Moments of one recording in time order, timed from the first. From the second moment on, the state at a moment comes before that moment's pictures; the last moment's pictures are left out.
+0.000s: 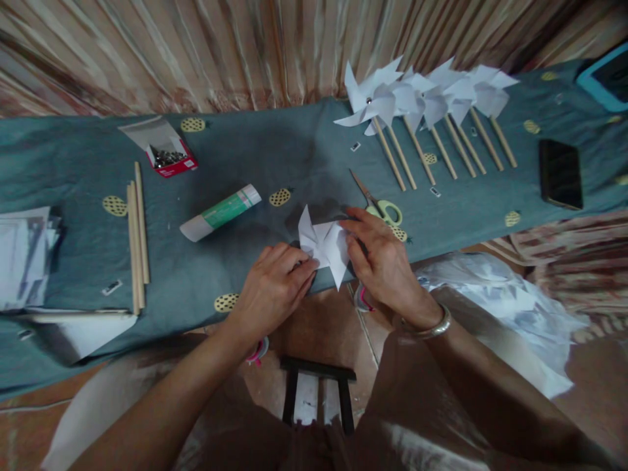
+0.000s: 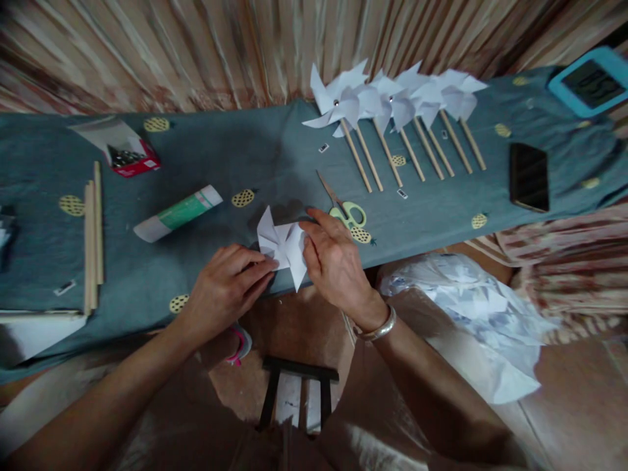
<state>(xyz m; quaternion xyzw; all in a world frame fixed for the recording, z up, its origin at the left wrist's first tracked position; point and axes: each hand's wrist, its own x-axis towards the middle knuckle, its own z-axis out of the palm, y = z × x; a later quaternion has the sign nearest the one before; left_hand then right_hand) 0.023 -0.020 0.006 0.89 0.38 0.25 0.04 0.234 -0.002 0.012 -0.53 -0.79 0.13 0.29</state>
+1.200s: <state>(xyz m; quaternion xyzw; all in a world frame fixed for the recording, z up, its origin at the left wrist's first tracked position) 0.028 -0.025 0.007 0.90 0.36 0.23 0.05 0.249 -0.012 0.028 -0.52 -0.76 0.26 0.30</state>
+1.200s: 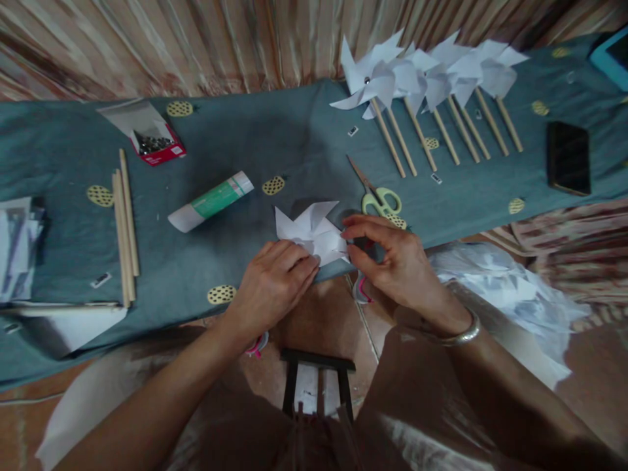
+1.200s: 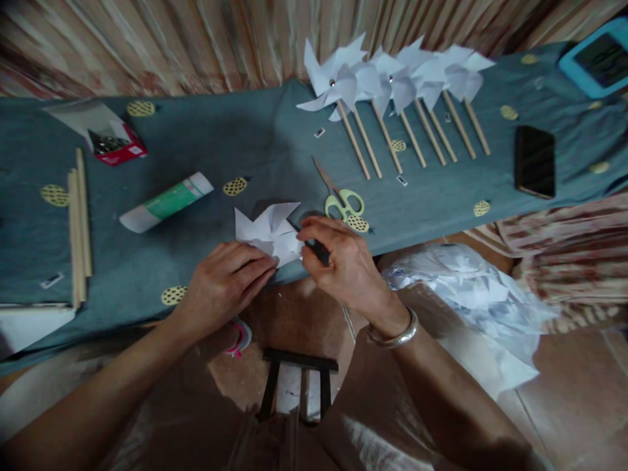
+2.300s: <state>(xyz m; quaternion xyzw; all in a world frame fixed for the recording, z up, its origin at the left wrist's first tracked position) 0.017 0.005 -0.001 0.78 0.44 0.36 0.26 0.250 0.006 0.016 -0.53 -0.73 0.26 0.34</state>
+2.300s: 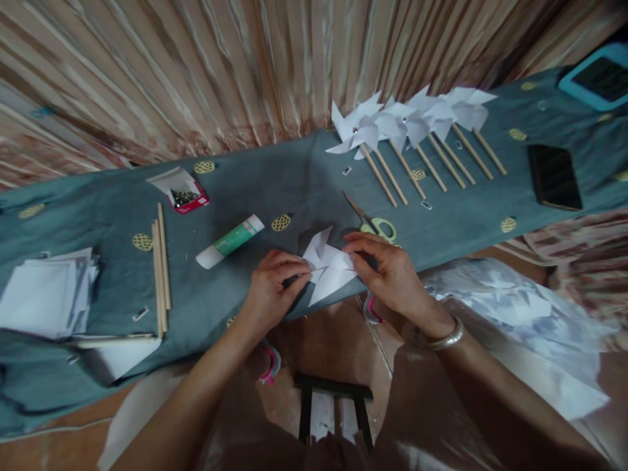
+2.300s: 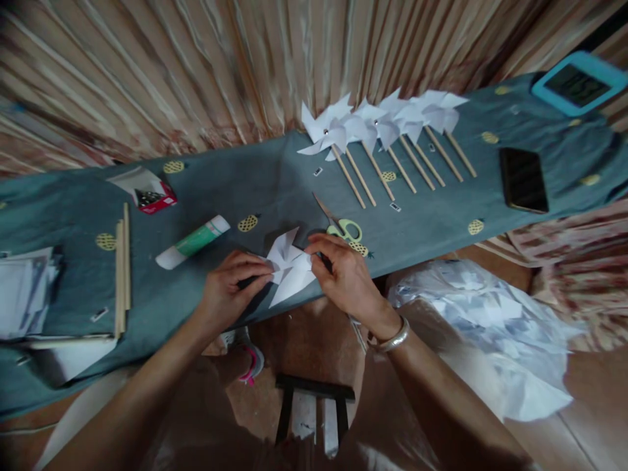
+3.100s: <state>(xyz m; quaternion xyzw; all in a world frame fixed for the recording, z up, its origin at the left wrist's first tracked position) 0.022 0.008 0.010 0.76 0.46 0.37 0.29 0.239 0.012 0.018 -0.55 -0.72 0.25 0.35</state>
